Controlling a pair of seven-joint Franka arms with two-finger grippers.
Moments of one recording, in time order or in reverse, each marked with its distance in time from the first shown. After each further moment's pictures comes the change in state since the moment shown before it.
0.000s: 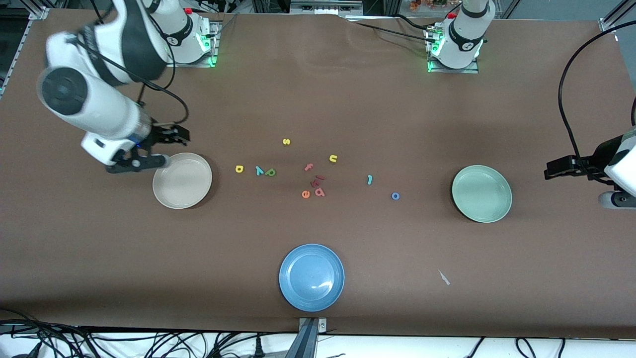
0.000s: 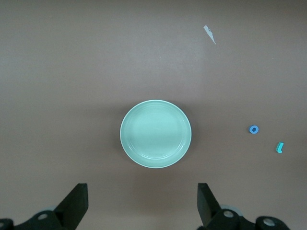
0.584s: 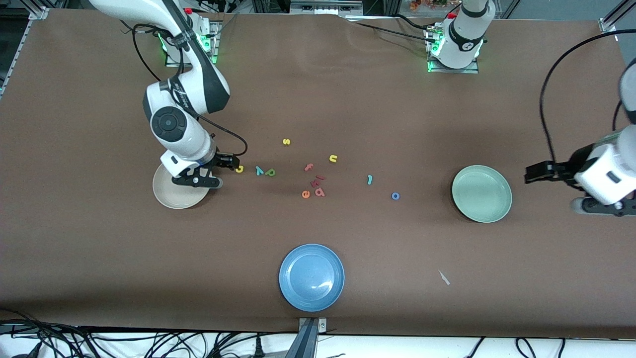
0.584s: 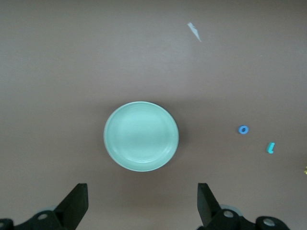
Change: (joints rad) left arm -0.072 0.039 -0.012 -0.002 -0.001 0.020 -0.065; right arm 0.096 0.141 0.000 -0.219 0.000 0.458 0.318
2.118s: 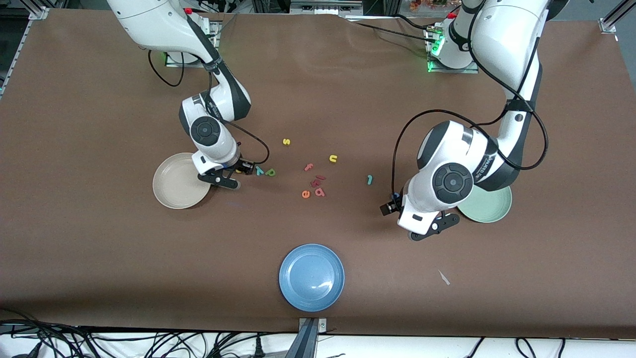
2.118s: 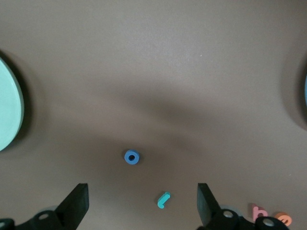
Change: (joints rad) left arm -0.342 0.308 -0.008 -0.008 -0.053 0.295 -0.738; right arm 0.069 0.152 -0.001 -0.070 0.000 0.246 0.212
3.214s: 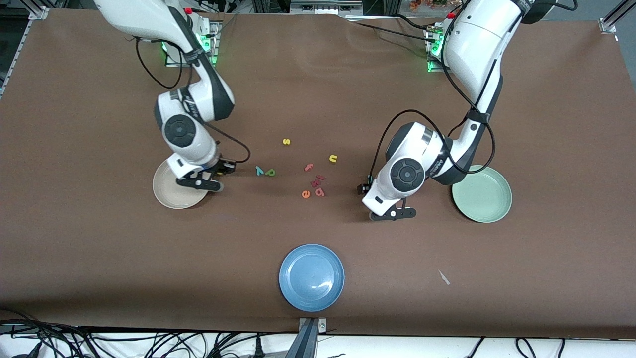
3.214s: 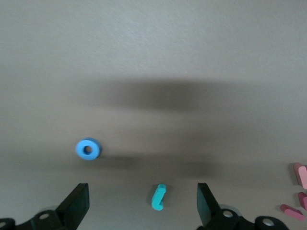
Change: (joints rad) left arm -0.065 0.011 -0.036 -0.265 0.000 0.262 0.206; right arm -0.001 -0.117 -0.132 0.034 -0.005 -0.187 -0.265
